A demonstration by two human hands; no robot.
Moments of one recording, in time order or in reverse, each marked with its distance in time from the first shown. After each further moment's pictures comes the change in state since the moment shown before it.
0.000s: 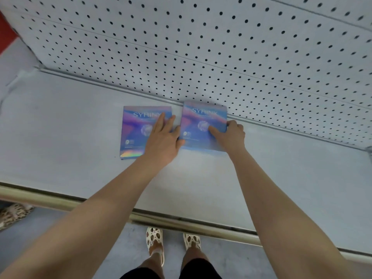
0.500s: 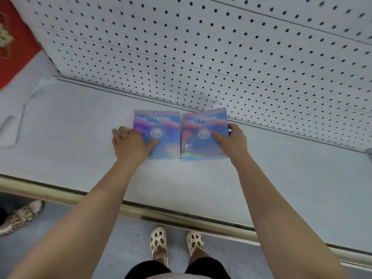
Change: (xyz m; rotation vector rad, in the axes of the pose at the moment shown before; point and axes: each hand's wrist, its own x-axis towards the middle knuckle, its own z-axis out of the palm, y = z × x) left_hand -0.047 -0.054 -0.033 -0.124 0.013 -0.695; right_hand -0.036 -0.009 -0.012 0.314 -0.022 -0.017
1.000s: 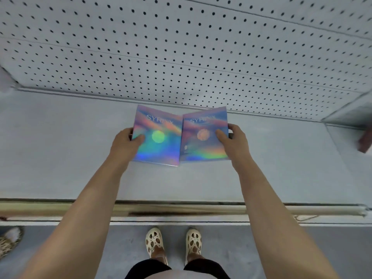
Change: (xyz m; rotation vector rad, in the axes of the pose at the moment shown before) left_hand -0.037 0.031 -0.005 -0.857 -0.180 0.131; right_hand -0.059 0.043 -0.057 0.199 0.157 0.065
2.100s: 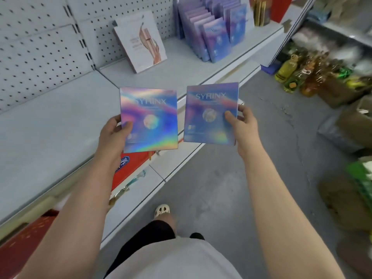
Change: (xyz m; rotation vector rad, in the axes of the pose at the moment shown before) left_hand -0.329 0.094 0.513 -0.119 -0.717 0.207; right_hand -0.213 0.342 -0.527 0.534 0.797 0.206
